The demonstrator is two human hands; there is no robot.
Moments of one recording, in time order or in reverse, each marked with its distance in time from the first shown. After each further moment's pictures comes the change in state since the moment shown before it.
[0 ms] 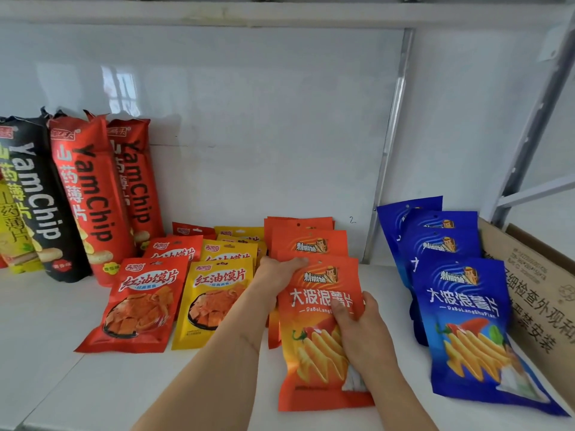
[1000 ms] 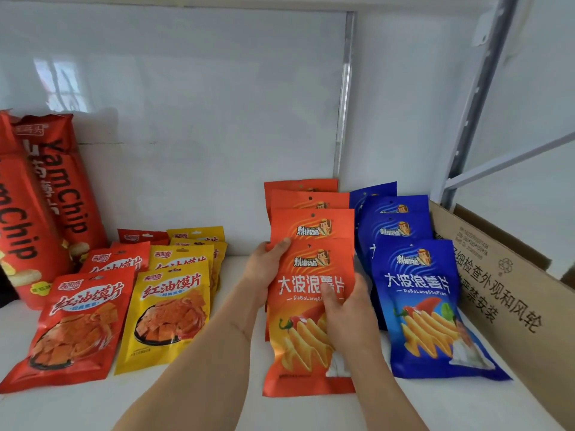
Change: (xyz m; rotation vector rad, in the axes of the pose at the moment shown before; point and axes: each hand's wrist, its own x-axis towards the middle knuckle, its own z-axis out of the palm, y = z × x) left_hand 0.018 0.002 0.052 -0.127 -0.194 0.145; right_hand 0.019 0.012 -0.022 -0.037 0.271 -0.018
